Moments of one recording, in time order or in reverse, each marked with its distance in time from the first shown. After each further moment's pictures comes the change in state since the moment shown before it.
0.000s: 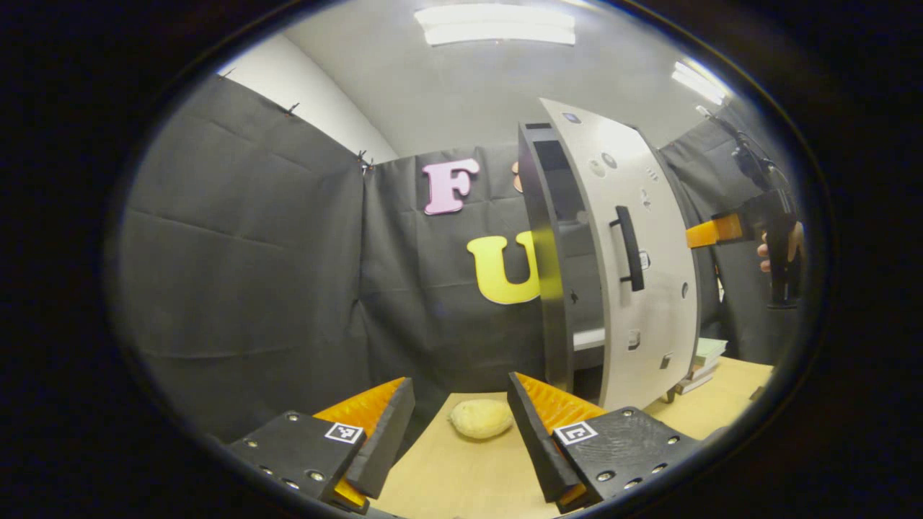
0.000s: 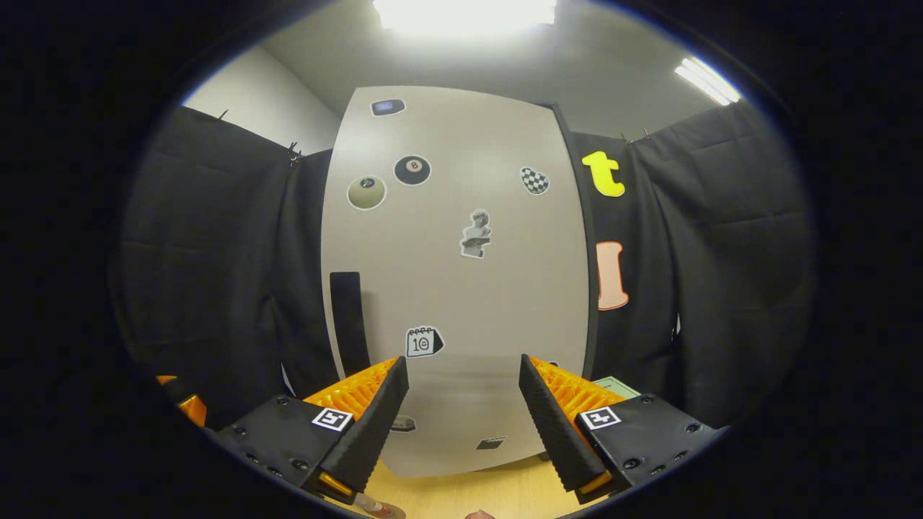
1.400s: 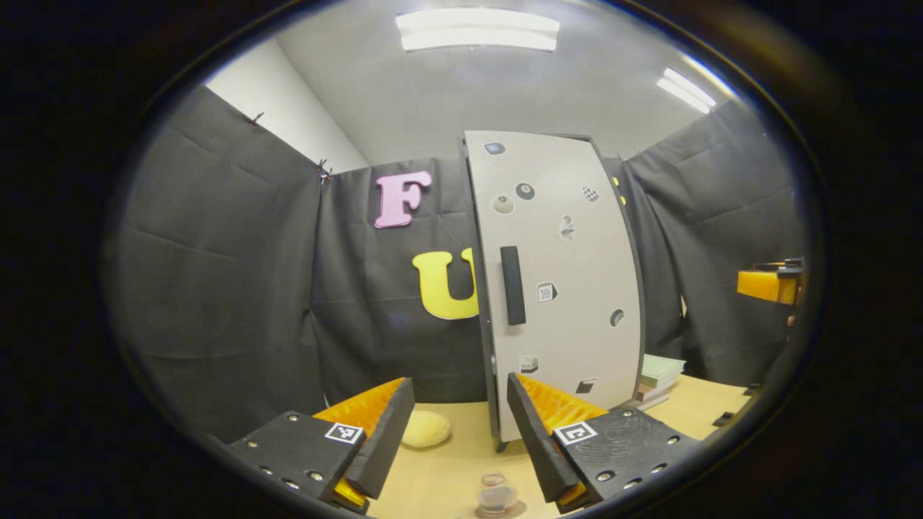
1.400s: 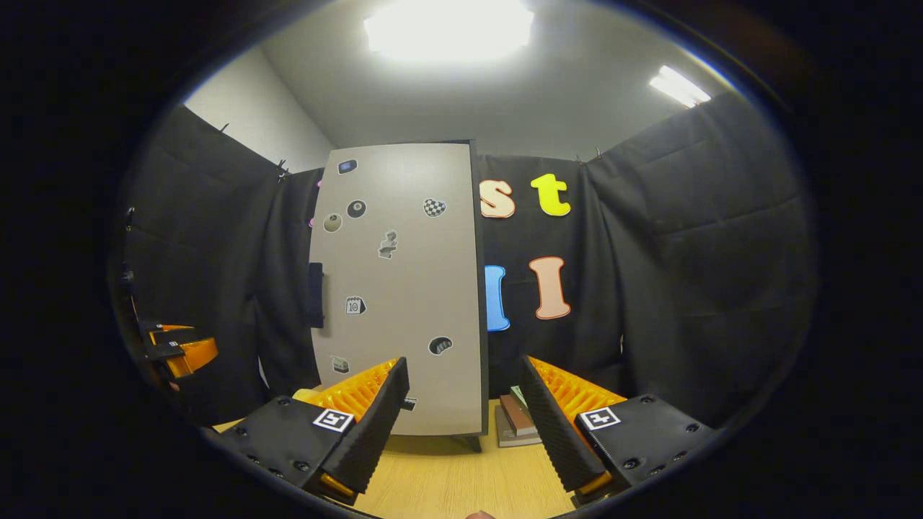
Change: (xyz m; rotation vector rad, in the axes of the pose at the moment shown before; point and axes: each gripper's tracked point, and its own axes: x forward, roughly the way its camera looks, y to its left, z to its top) left arm 0.000 -0.128 0.037 -0.013 -0.035 -0.111; right arm -0.120 -0.127 -0.041 -0.018 -0.070 -0.088
